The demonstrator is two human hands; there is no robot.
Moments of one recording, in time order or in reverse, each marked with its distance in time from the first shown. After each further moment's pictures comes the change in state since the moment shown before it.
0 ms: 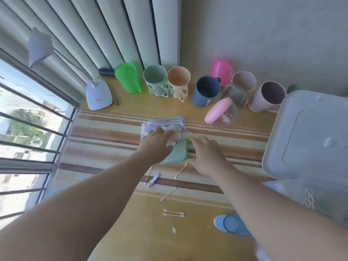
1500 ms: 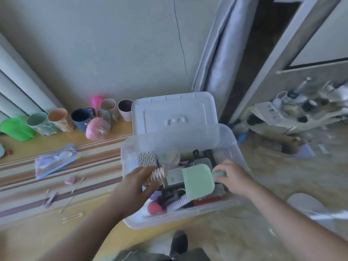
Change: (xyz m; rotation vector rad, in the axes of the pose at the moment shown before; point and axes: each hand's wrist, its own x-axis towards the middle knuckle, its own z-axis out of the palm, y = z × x) left_hand -0.252 0.374 0.040 -0.259 0.130 0.593; right_hand -0.445 0.386 0.003 0.426 0.272 0.351
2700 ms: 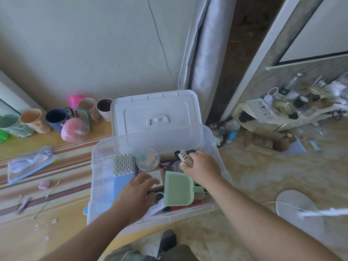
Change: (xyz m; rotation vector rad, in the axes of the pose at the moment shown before) left_hand 0.036 0.038 0.089 0.192 -0.137 -0.050; right_hand 0.047 -0.006 0.003 -0.124 0.237 -0.016
